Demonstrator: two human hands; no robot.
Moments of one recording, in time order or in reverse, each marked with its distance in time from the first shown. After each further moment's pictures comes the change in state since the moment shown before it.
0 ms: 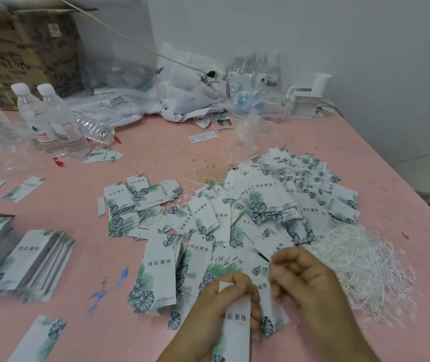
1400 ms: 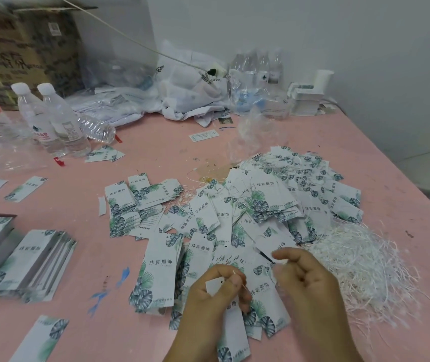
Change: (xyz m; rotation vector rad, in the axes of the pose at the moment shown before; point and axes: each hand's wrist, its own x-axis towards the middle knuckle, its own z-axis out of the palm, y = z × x) left_hand -0.003 -0.001 0.000 0.130 0.313 0.248; right_hand -0.001 0.014 0.008 -0.304 0.219 -0.066
